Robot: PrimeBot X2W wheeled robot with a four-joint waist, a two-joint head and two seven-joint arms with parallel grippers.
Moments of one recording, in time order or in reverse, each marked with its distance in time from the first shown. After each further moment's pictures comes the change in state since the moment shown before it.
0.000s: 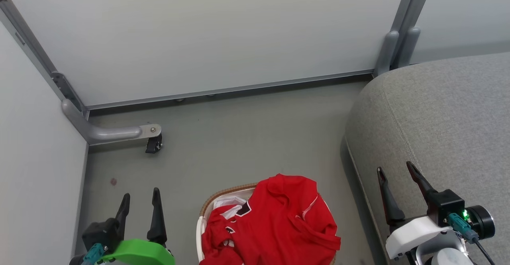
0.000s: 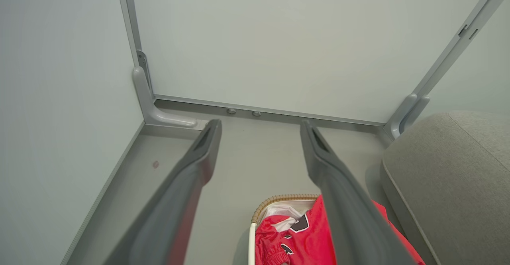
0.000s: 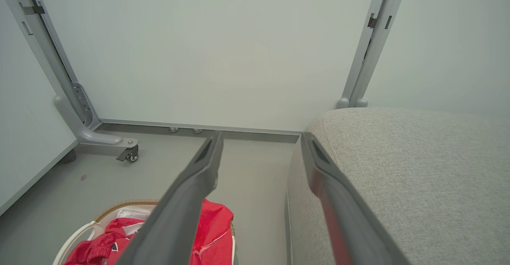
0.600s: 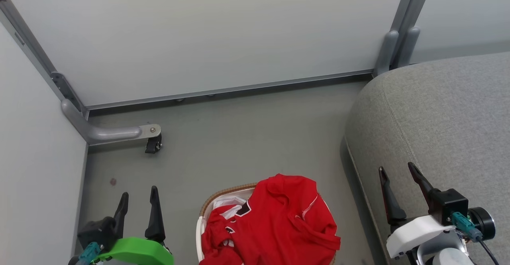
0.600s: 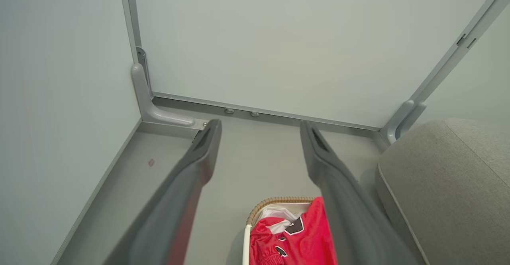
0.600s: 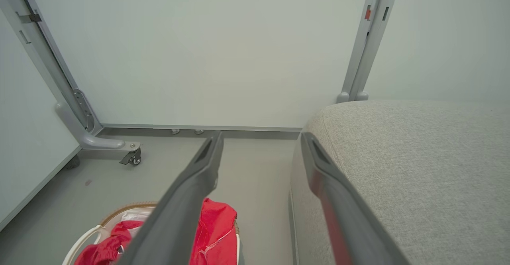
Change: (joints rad) left arm 0.000 -0.001 0.007 -0.017 -0.037 -0.002 0.016; right arm 0.000 0.001 -0.004 0.002 0.047 0.000 0.014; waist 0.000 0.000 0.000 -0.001
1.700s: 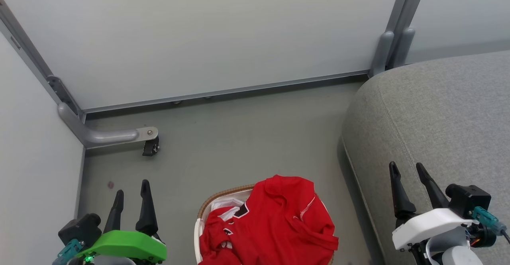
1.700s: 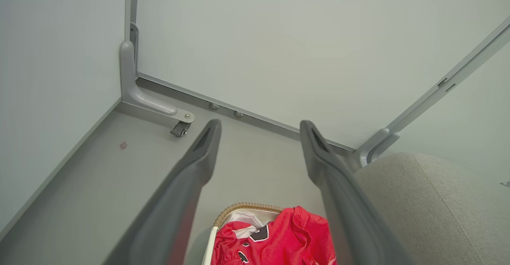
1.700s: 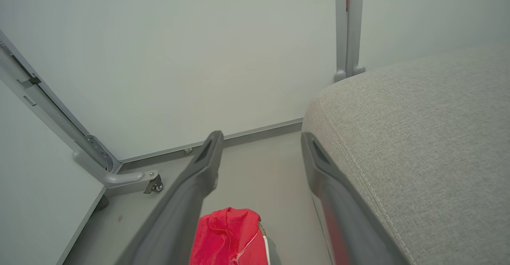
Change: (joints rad) left arm -0.003 -0.003 0.021 -0.051 -0.207 -0.001 0.064; right arm -0.002 0.003 -0.019 -0.018 0.253 0.000 0.065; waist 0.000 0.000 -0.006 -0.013
